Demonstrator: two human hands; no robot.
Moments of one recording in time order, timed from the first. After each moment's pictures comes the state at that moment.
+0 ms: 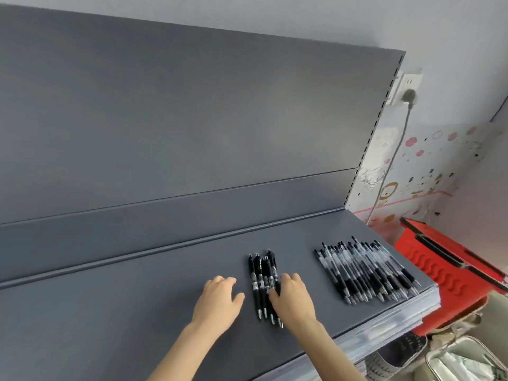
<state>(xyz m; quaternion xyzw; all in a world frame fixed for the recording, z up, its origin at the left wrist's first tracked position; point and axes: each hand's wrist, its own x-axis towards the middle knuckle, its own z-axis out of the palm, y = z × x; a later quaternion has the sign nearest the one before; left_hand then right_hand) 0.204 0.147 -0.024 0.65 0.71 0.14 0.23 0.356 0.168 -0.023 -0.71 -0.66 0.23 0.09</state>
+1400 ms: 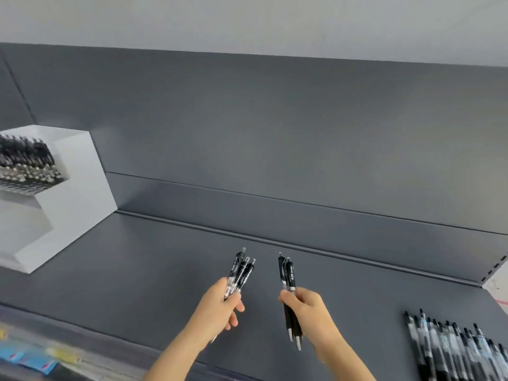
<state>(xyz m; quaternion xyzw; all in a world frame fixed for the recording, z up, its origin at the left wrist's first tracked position) 0.178 0.058 0.011 0.33 0.76 0.44 0.35 0.328 0.161 0.016 -0.44 -0.66 0.59 0.17</state>
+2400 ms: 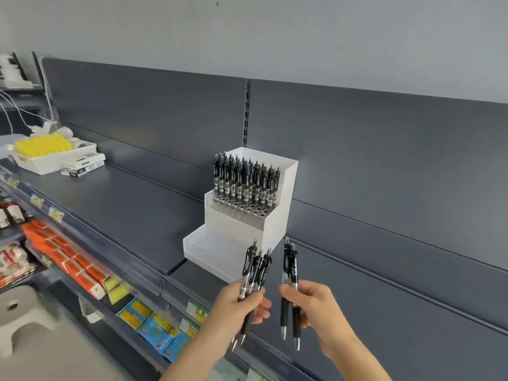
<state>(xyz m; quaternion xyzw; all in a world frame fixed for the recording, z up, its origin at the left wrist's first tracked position) -0.113 -0.203 0.052 0.17 0.67 0.66 0.31 -0.025 -0.071 0.065 -0.27 -0.71 0.64 0.11</state>
